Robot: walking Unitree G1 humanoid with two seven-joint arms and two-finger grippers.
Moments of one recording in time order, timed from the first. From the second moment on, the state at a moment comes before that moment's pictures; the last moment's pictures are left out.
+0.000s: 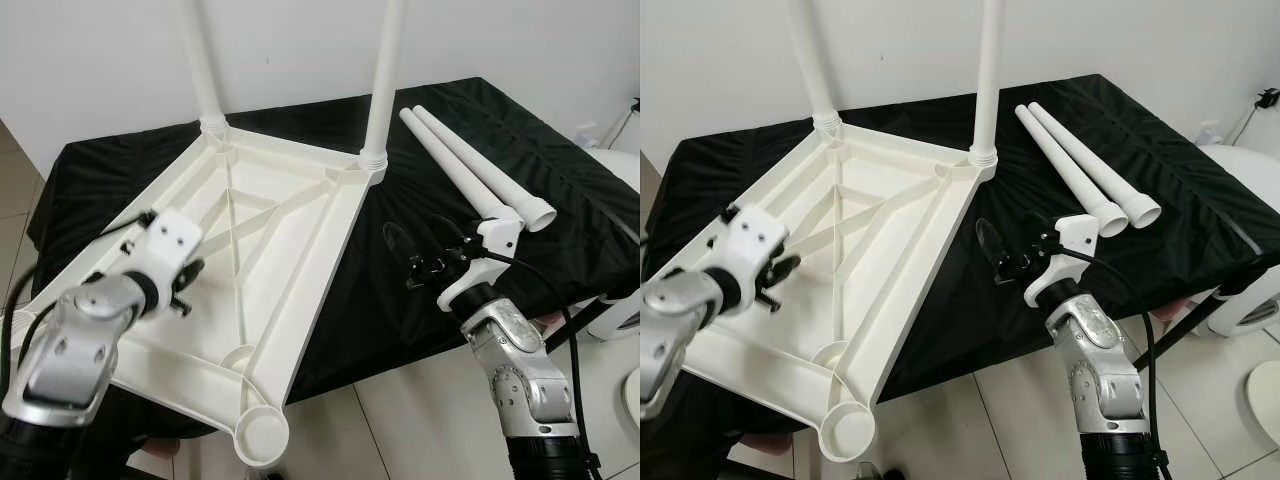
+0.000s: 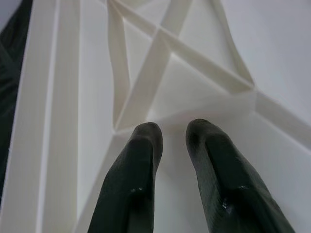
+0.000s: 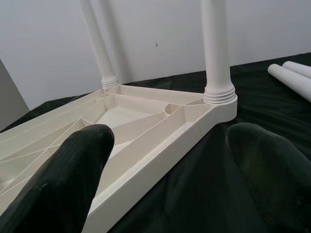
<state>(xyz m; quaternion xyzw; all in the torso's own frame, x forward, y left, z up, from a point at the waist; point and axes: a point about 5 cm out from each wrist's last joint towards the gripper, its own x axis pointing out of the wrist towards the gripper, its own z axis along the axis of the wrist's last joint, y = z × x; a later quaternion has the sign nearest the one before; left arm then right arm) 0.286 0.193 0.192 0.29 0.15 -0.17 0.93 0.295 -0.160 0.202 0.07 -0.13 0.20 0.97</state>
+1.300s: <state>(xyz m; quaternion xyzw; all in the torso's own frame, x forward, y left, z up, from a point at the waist) 0.270 0.127 0.173 0.29 0.15 -0.29 0.90 0.352 -0.185 0.187 0.02 -0.06 0.00 1.00</state>
